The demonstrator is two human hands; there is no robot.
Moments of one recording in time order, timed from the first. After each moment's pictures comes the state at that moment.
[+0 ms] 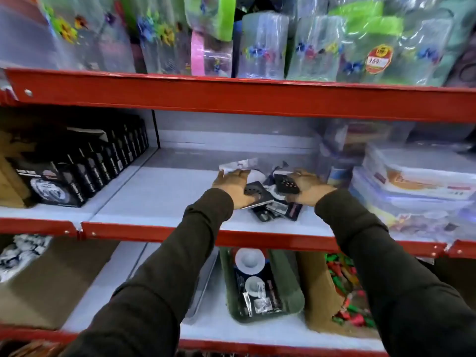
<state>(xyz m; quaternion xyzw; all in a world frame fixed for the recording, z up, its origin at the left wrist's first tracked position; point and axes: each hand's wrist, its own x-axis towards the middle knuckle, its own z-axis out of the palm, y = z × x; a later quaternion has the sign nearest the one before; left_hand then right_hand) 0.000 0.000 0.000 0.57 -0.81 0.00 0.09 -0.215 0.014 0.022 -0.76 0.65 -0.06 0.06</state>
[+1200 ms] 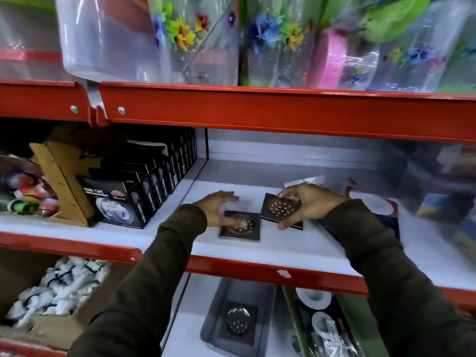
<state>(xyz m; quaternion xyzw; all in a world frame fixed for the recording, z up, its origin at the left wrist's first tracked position) 0.243 -0.051 -0.025 0.60 -0.76 -0.23 0.07 -0.032 -0.052 0.016 -0.78 0.57 -0.08 0.24</state>
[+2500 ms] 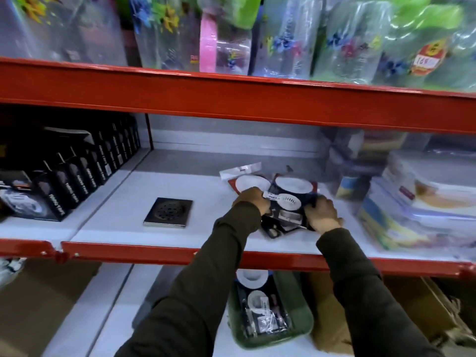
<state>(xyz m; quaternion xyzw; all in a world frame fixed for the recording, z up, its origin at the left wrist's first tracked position) -0.035 -0.032 -0.026 0.63 -0.67 -0.33 0.20 -0.214 -0.017 -0.053 -0.49 0.82 -0.25 0.17</state>
